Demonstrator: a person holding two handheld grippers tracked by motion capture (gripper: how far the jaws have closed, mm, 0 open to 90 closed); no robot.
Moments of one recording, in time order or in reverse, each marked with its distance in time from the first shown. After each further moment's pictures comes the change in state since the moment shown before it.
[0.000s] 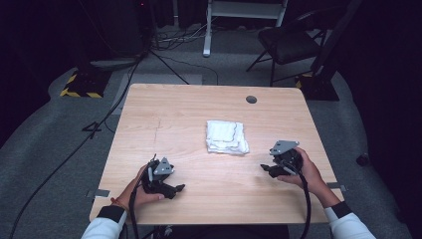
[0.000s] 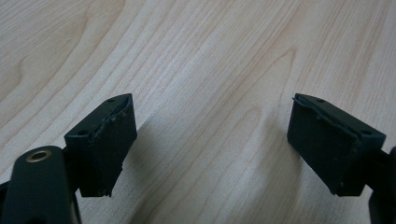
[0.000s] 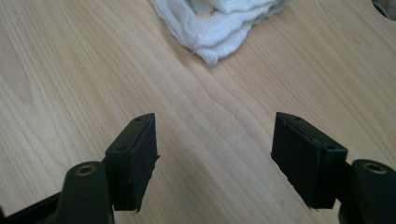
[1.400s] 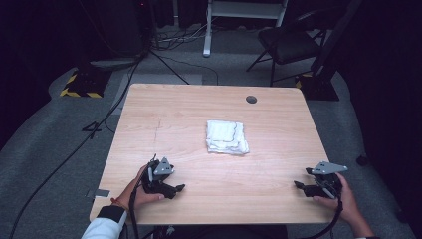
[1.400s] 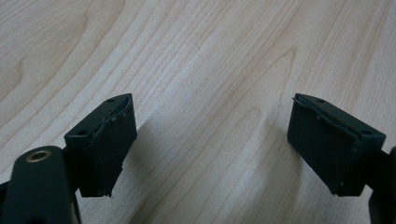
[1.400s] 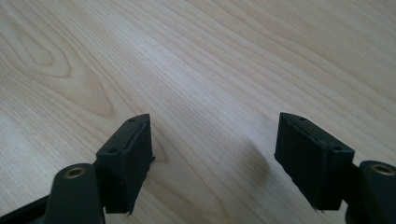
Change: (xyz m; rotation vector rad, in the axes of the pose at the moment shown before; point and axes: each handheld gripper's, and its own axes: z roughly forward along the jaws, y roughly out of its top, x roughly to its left) left arm 0.000 0.000 0.000 0.000 0.001 -0.001; right arm -0.017 -0.131 -0.041 -0.055 -0.040 0.272
